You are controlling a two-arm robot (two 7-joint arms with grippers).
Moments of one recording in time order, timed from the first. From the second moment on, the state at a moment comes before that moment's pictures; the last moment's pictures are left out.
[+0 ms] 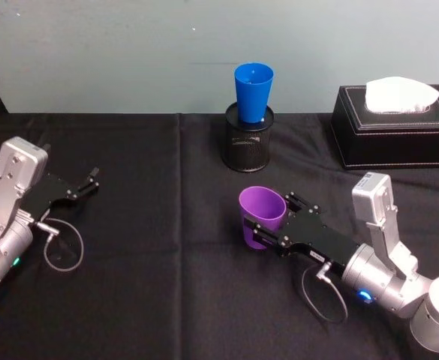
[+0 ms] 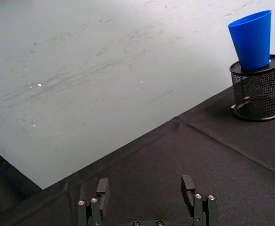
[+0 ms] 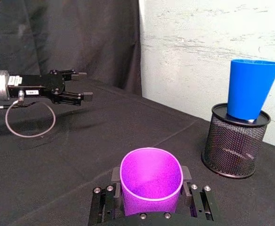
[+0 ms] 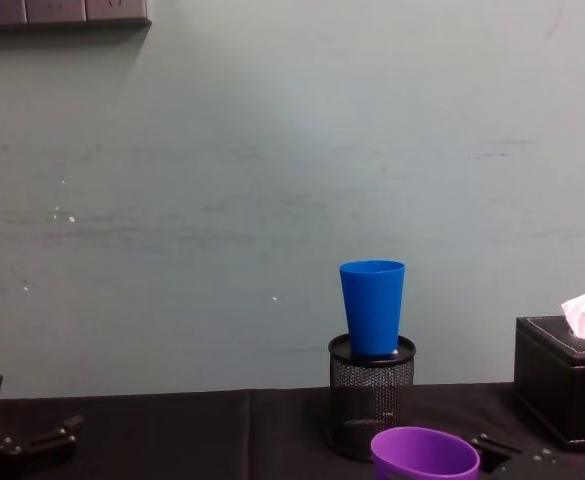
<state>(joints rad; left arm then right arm) -0.20 0.60 0.45 -1.41 -0.25 -0.12 0.03 0.19 0.39 -0.40 -1.32 0.34 -0.23 0.56</state>
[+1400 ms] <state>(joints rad) -0.20 0.60 0.45 -1.41 -0.25 -0.12 0.03 0.20 0.37 -0.40 -1.29 0.33 -0.24 0.55</state>
